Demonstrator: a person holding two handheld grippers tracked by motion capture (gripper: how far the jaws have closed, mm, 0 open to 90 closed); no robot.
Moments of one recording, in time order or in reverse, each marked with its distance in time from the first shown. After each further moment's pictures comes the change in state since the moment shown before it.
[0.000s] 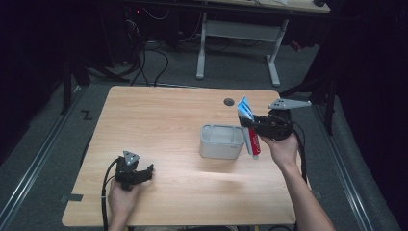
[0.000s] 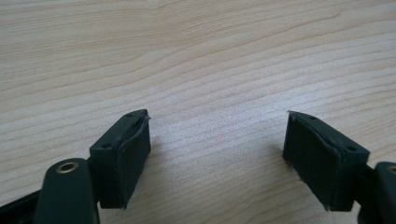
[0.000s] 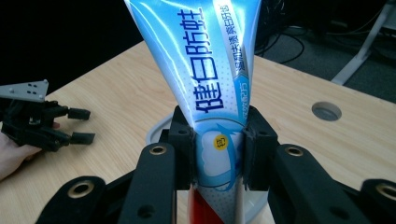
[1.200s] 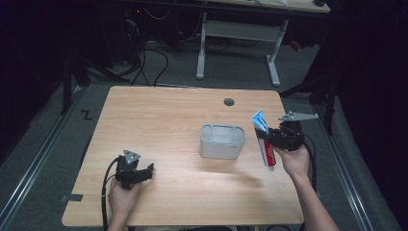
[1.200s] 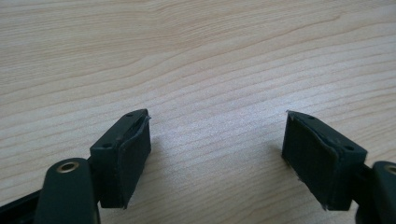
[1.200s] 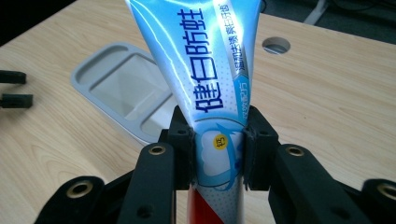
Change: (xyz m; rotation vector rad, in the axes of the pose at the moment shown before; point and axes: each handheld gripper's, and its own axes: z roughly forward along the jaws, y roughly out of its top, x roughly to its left) left arm 0.001 0.002 0.002 -0.002 -0.006 0.003; right arm -0.035 -0.052 -0.009 0.125 -0.144 0.078
